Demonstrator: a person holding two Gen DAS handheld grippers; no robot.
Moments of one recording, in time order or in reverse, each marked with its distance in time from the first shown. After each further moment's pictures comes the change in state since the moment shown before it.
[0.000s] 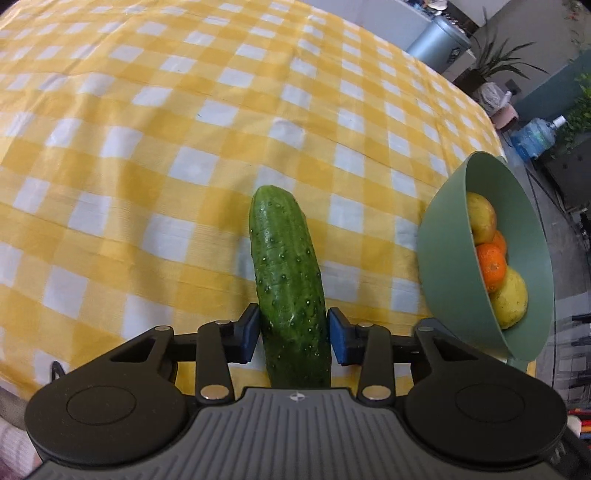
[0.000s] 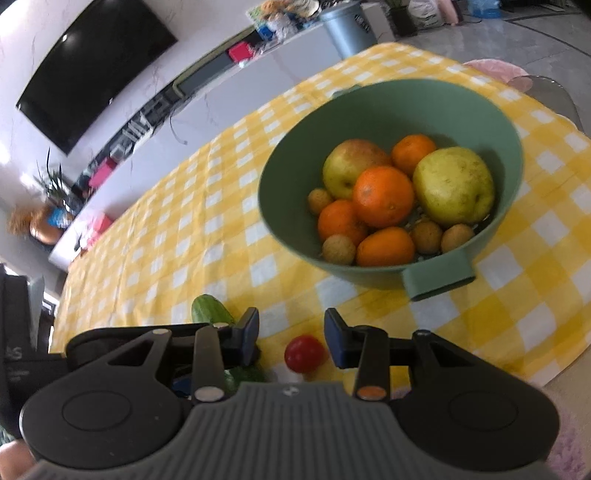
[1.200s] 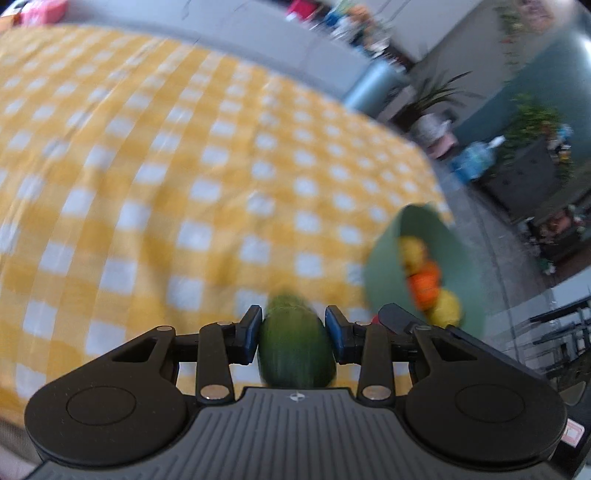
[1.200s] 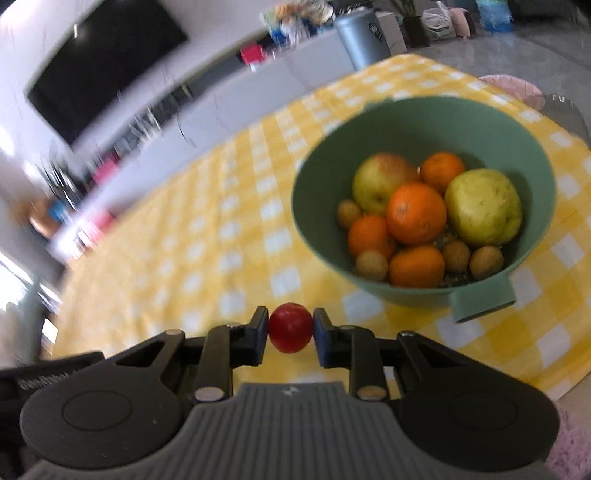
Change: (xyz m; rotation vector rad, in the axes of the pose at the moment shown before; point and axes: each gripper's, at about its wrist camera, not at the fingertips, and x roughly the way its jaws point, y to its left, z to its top) left arm -0.075 0.019 0.006 0.101 -0.172 -0.203; right arm -0.006 0.020 0.009 0.001 -0.061 0.033
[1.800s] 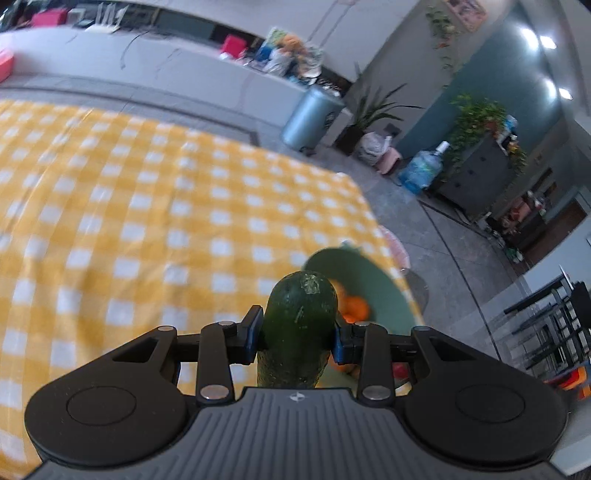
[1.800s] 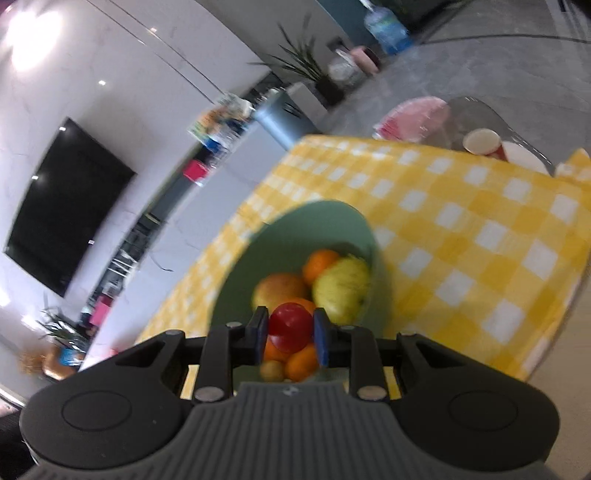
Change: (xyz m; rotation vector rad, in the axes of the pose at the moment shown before) left arm -0.015 -0.067 0.029 0.138 -0.093 -0.103; right arm -0.067 -0.080 0.015 0.319 -0.276 -0.056
